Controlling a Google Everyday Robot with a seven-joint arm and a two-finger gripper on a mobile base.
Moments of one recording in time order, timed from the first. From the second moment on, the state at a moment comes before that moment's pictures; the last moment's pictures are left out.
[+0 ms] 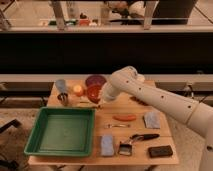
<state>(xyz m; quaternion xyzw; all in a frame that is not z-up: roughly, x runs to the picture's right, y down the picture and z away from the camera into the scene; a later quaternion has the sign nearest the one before) -0.025 0.060 0.795 -0.21 -0.23 -0.05 0.95</state>
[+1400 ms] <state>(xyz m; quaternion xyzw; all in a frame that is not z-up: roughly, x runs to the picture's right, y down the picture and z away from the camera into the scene) -0.059 -0.062 0.823 -0.06 -0.27 -0.09 0.96</state>
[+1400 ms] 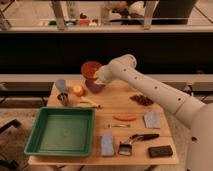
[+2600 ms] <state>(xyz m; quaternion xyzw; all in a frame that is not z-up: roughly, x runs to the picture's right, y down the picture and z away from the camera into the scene) -0.048 -0.061 0.876 -0.05 -0.24 -0.10 0.96</state>
